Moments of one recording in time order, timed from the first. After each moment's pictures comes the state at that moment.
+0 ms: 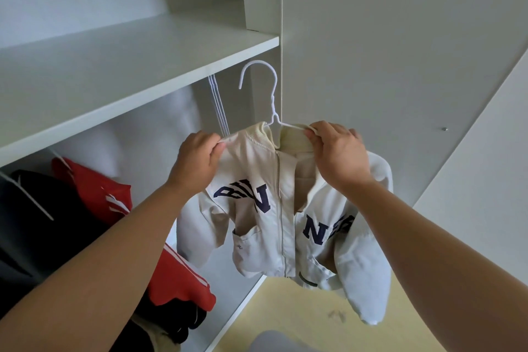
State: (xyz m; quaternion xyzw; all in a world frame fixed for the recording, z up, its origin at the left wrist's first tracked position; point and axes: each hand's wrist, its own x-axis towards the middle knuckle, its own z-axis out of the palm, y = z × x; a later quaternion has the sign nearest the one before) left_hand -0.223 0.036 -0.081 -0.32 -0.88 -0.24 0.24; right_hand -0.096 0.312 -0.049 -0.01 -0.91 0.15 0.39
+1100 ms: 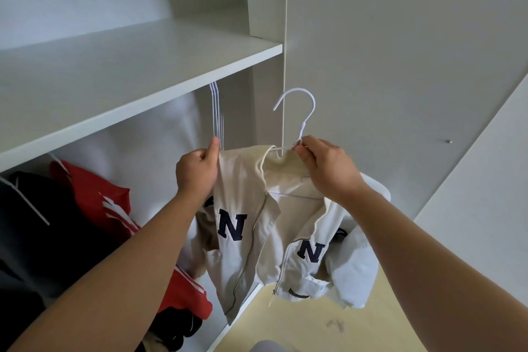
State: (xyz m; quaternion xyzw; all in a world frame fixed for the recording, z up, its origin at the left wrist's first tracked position) left_hand -0.212 0.060 -0.084 0.00 -0.88 -0.46 0.14; right_hand -0.103 0.310 -0.055 0.02 -0.93 0.28 0.24
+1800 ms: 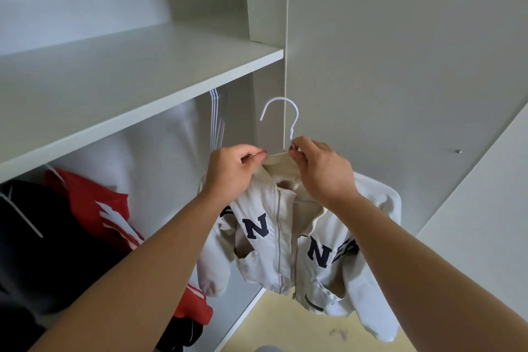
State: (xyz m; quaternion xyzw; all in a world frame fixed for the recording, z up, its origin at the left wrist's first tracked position) left_hand -0.200 0.108 -0.061 -0.22 -0.83 -0.49 0.12; right_hand -0.130 0.300 -0.061 0.00 -0.93 0.18 0.31
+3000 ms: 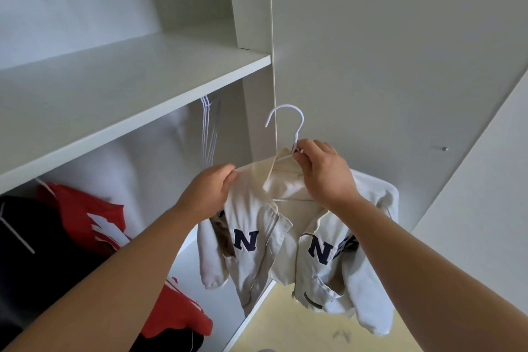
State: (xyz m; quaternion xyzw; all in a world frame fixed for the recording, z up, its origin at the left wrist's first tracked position) left_hand -0.219 0.069 -0.086 -0.34 -0.91 -0.24 0.10; right_hand -0.126 0.322 -0.064 0.00 -0.92 0.24 0.31
